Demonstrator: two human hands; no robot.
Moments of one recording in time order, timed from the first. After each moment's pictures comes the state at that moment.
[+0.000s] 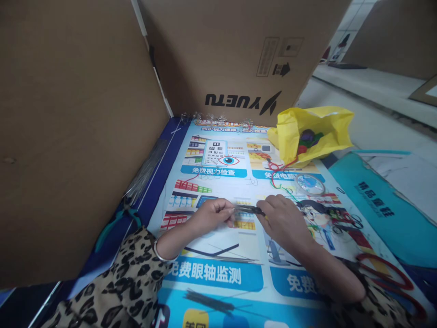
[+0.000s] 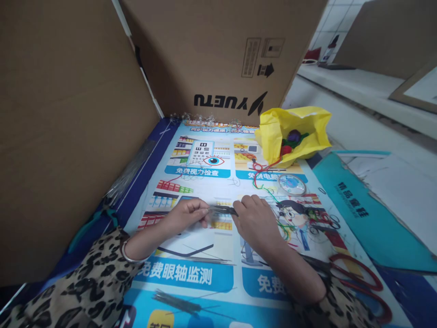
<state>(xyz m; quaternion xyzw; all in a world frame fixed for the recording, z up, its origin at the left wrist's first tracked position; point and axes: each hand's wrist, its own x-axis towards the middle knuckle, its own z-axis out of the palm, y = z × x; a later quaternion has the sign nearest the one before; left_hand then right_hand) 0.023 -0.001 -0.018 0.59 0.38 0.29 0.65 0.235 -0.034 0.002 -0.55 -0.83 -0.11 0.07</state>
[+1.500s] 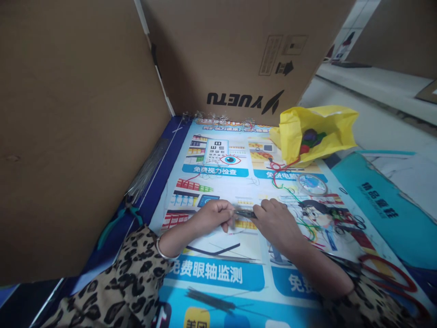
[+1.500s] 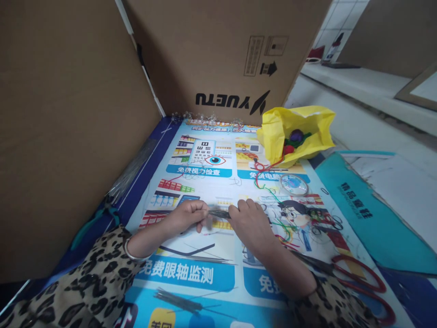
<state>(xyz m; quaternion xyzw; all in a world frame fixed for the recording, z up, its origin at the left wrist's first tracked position) 0.021 -0.001 -0.018 0.56 0.37 0.26 0.69 0.225 -0.033 -0.018 -0.54 -0.83 -0.12 0.02</state>
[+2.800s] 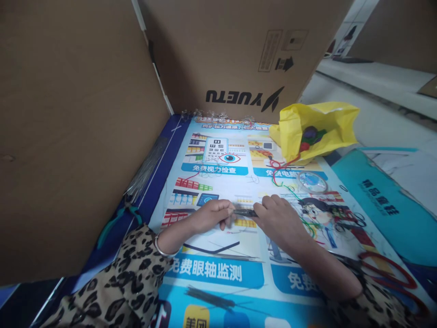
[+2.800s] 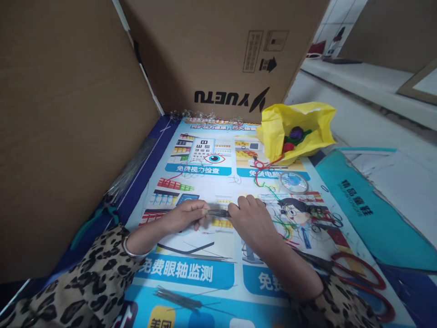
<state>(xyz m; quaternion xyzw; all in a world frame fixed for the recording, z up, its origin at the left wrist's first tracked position) 0.015 0.003 -0.021 0.61 0.31 0.22 0.70 0.226 -0.033 -0.003 -0.53 -0.84 -0.13 0.01</state>
